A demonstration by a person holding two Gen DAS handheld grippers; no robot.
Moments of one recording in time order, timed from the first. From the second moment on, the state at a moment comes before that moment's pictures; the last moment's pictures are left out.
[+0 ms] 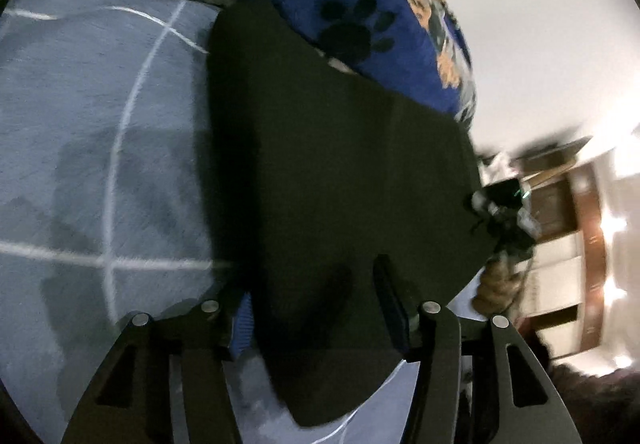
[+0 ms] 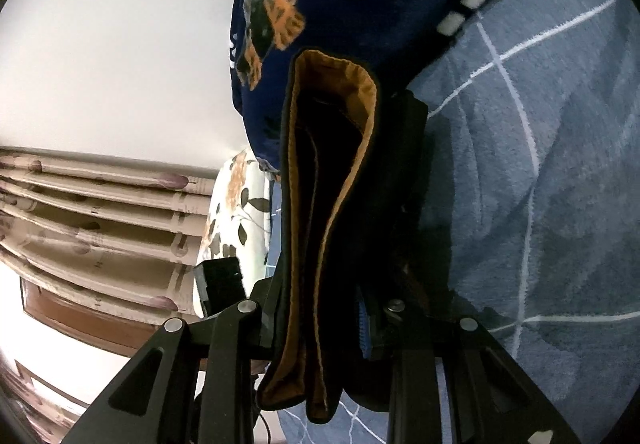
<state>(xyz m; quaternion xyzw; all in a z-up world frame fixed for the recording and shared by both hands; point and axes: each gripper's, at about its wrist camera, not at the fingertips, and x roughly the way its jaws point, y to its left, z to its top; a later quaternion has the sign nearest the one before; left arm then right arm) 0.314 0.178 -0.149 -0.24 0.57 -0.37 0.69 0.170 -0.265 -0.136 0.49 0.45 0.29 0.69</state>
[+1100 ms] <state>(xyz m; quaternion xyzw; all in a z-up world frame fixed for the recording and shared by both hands) 0.292 0.127 -0.096 -0.02 0.45 -0.21 0.87 0.182 -0.247 -0.141 0.44 0.45 0.29 0.72</state>
